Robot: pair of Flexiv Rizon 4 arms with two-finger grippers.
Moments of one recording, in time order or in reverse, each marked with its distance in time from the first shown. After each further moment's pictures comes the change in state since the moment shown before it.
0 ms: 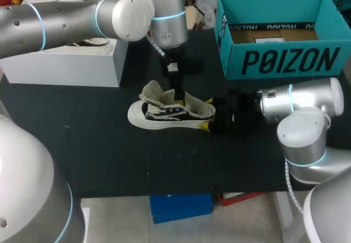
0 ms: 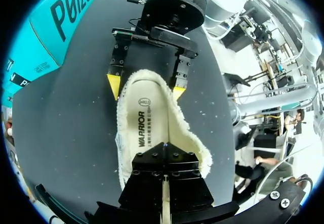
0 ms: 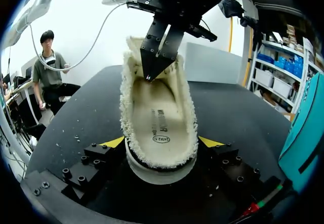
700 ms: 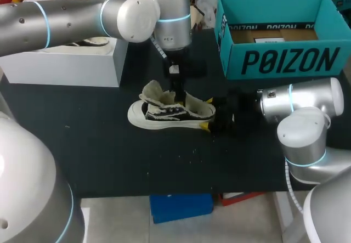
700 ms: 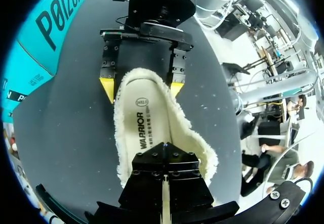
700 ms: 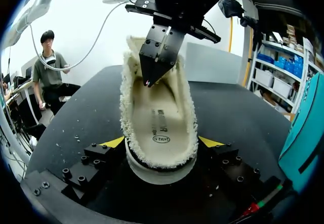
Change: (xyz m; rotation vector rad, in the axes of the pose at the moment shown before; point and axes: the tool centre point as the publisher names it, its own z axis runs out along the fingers) left arm -0.003 0.002 0.007 -0.052 -0.009 0.093; right arm 0.000 0.000 0.000 0.000 0.000 0.000
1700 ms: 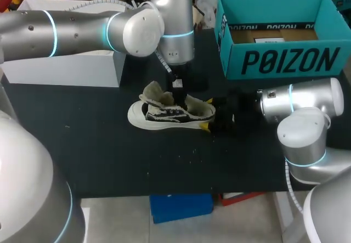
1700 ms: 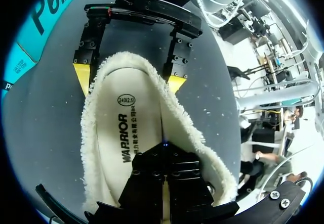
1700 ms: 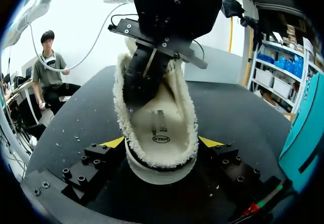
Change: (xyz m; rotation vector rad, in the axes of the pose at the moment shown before) left arm 0.009 -0.003 0.042 -0.005 0.045 -0.081; right arm 0.000 -0.001 0.000 0.000 0.000 -0.001
